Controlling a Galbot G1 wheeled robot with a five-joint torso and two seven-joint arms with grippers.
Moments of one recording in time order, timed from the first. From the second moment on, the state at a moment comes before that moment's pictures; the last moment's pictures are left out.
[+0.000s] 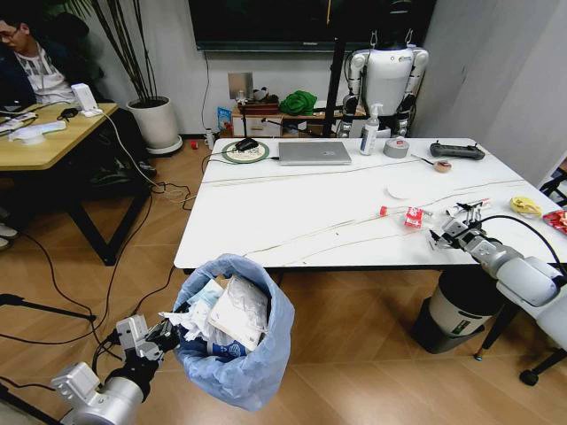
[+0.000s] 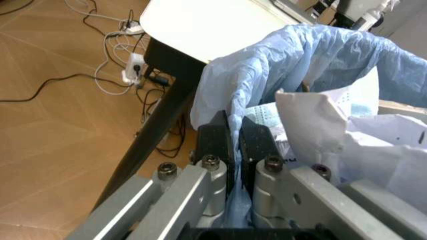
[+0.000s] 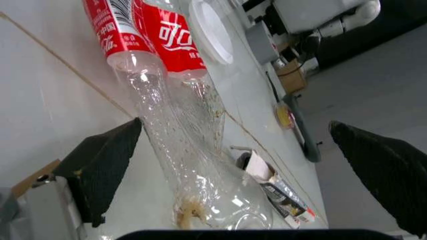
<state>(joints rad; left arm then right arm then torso) 1.92 -1.05 -0.67 -2.39 -1.01 0.15 -0.22 -0.75 0.51 -0.01 1.42 0.10 -0.08 -0.01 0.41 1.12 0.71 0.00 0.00</state>
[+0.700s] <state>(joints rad) 1.91 -1.05 -0.66 -2.39 -1.01 0.15 -0.23 -0.74 0.52 -0.01 1.39 0.12 -0.07 -0.05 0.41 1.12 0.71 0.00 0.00</state>
